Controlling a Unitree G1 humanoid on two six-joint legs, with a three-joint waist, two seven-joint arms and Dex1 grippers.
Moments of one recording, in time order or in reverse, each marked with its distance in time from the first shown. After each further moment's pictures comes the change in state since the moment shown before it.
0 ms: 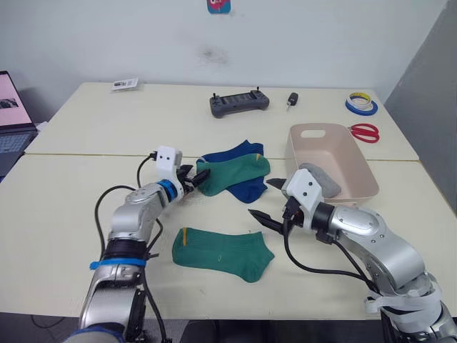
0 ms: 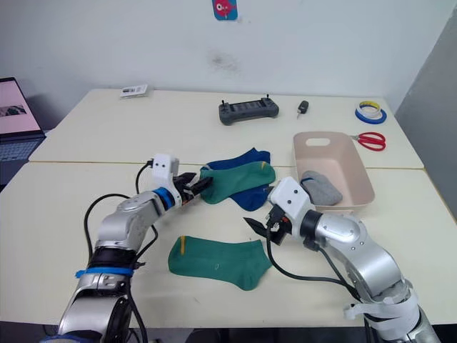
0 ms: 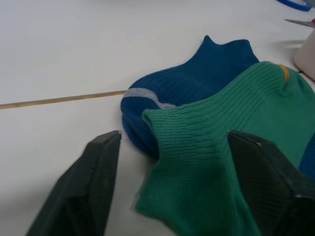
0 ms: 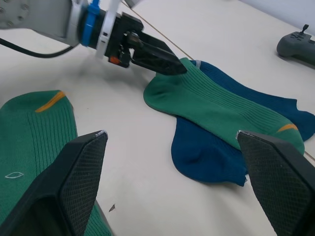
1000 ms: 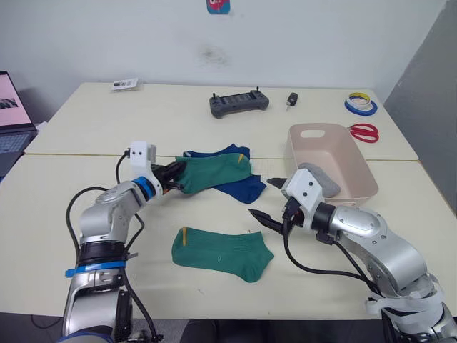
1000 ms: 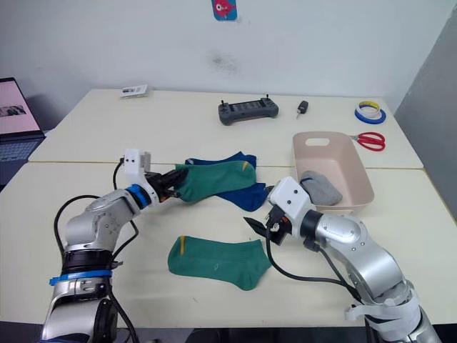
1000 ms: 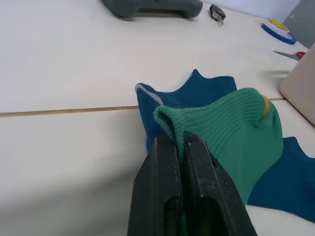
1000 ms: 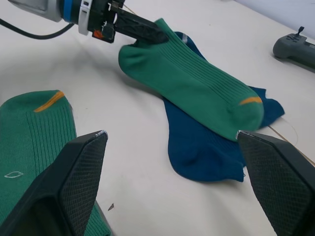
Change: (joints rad) left arm 0.080 0.130 0.185 -0.183 -0.125 0.201 -0.084; right arm -0.001 -0.005 0.000 -0.014 0.000 0.014 -0.008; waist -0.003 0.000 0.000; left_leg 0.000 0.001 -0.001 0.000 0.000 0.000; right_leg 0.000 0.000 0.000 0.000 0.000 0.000
